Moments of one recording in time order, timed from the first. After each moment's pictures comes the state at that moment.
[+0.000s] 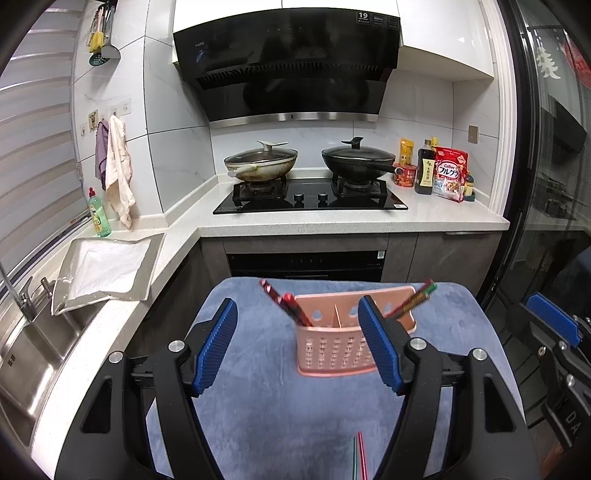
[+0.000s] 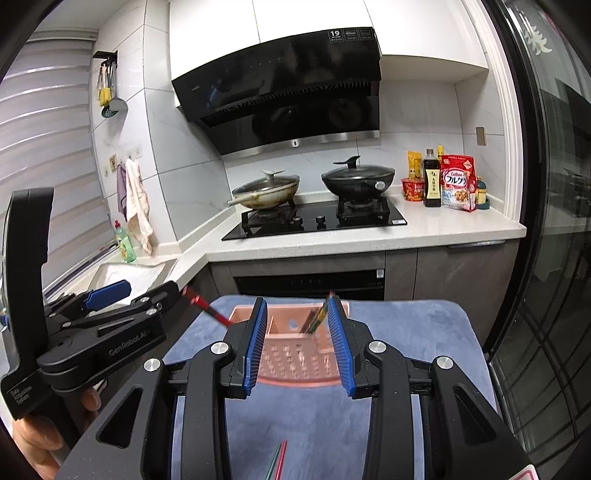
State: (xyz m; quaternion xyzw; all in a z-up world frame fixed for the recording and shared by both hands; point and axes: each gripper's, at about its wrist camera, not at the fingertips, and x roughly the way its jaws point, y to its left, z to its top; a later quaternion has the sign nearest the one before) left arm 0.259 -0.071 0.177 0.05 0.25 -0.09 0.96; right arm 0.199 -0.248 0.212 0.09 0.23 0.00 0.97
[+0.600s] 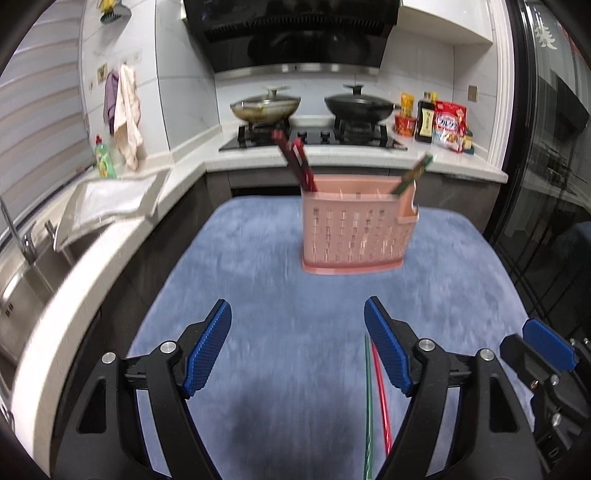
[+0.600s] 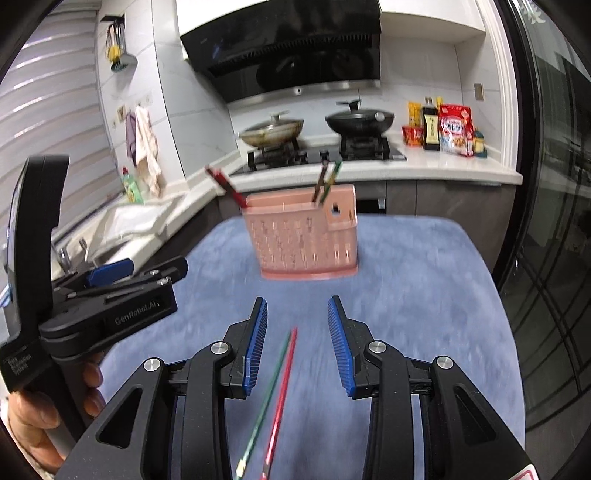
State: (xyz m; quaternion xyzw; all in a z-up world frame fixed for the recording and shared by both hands) left arm 0.182 -0.042 0.077 0.05 0.33 -0.09 0.94; right arm 0.106 -0.209 0.113 0.09 0.32 0.00 0.94
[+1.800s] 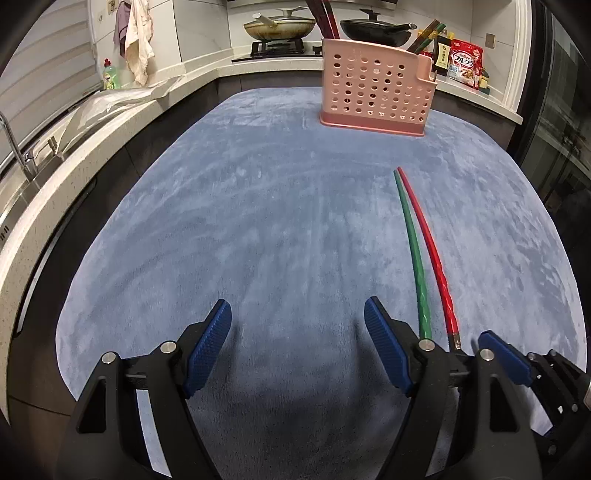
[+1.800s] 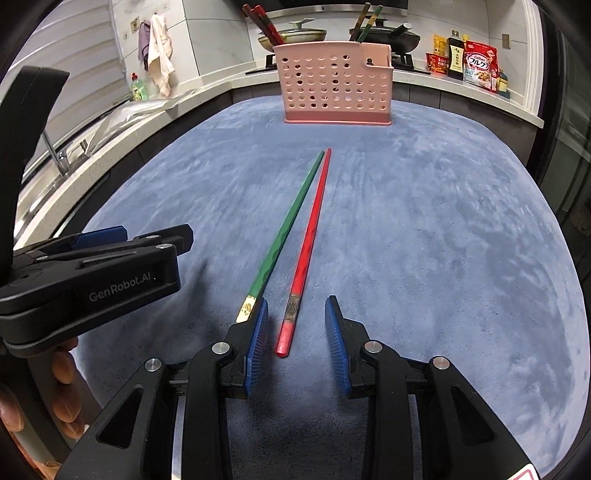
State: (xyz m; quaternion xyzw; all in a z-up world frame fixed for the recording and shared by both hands) left arm 0.111 -0.011 -0.044 0.04 0.43 -0.06 0.90; right arm 0.053 -0.150 -0.020 0.05 0.44 0.03 0.90
